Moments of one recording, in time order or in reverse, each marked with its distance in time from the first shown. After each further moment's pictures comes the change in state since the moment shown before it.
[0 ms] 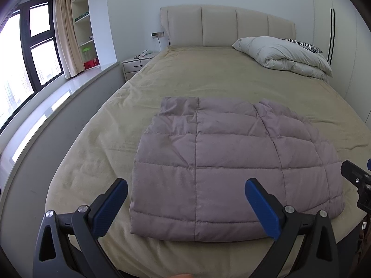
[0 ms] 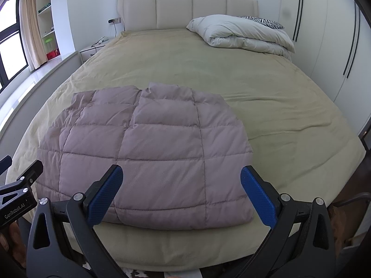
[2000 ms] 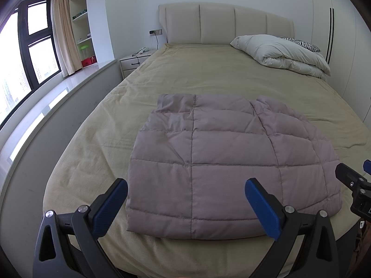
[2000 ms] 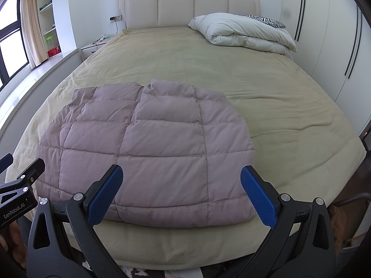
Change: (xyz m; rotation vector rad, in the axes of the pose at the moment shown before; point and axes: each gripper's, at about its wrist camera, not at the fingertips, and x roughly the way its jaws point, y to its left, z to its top) left arm 0.003 0.000 -0.003 0.003 0.012 -0.012; right arm 0.001 0.007 -0.005 -0.005 0.008 -0.002
